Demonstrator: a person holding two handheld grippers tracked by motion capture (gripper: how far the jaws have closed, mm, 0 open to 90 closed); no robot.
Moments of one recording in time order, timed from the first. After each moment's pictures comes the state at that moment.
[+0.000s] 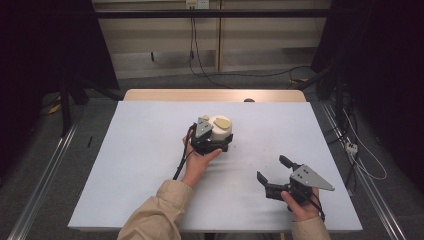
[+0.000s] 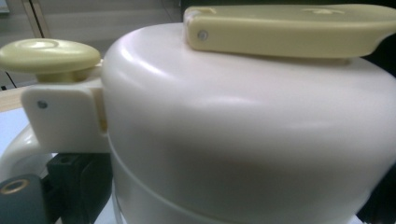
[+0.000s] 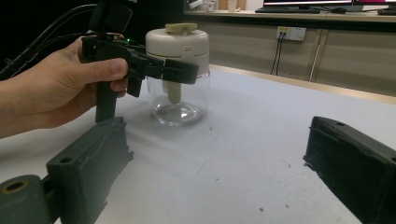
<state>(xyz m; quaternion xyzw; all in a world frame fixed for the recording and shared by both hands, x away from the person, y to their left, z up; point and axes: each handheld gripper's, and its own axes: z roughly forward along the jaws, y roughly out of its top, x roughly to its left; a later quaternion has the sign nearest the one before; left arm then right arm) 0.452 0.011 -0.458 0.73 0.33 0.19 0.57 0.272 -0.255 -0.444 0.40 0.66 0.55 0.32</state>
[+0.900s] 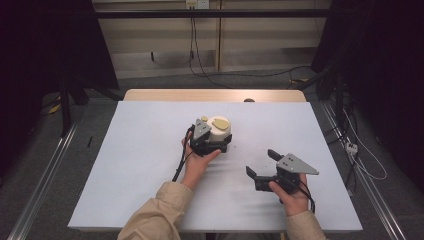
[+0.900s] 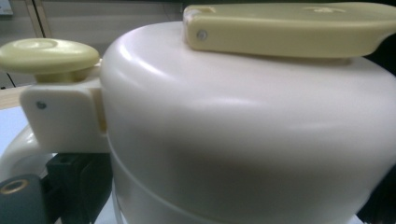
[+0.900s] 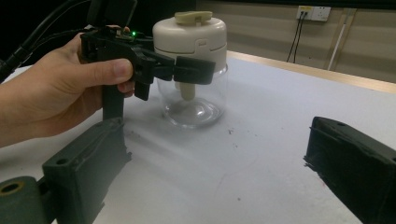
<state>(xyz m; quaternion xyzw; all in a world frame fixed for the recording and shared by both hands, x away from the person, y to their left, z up) 0.450 0.013 -0.461 0.72 0.33 0.19 0.58 0.301 -0.231 -0.434 0.40 0.69 0.53 0.28</state>
